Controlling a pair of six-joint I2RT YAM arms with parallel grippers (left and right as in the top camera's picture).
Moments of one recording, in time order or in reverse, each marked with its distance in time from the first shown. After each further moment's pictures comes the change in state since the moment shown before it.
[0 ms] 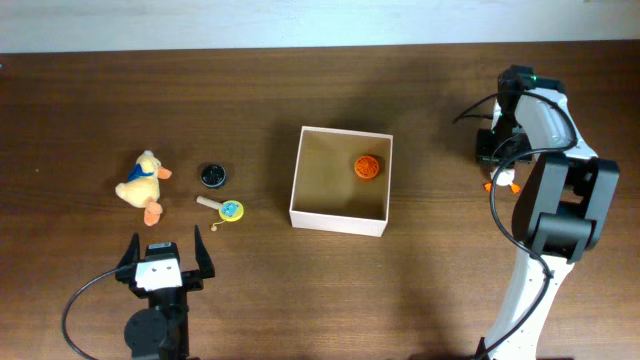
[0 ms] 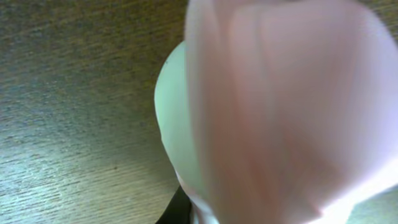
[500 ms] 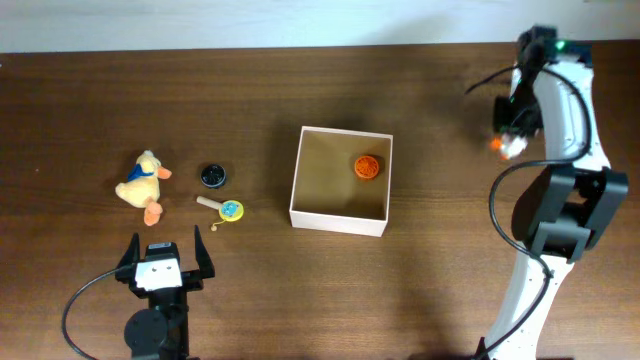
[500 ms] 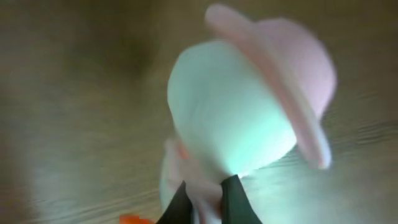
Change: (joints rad) left arm 0.000 0.000 0.000 0.000 0.000 0.000; right arm 0.000 0.000 0.401 -0.236 0.042 -0.029
